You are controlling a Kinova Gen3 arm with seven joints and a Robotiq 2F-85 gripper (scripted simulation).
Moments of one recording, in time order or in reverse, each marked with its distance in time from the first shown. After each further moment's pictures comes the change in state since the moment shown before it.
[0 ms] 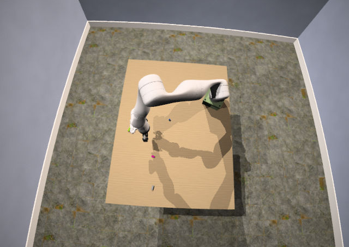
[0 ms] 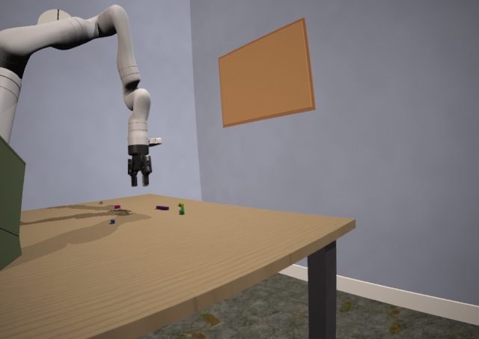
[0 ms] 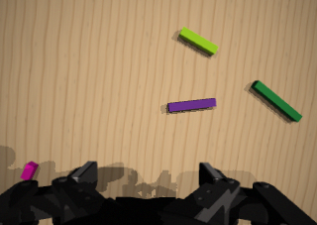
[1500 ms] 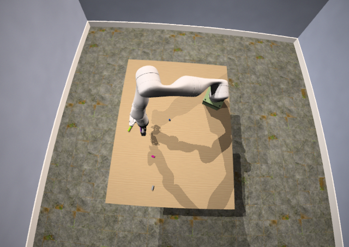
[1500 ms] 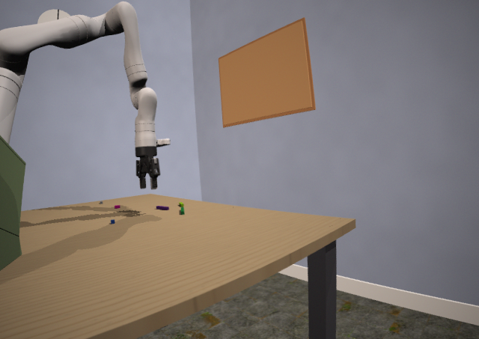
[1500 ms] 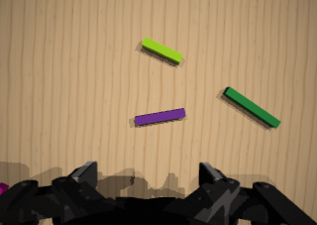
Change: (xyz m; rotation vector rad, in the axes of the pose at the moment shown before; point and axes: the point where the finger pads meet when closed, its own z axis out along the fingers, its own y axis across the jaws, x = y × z) arm 0.013 0.040 0.010 0.029 0.036 0.057
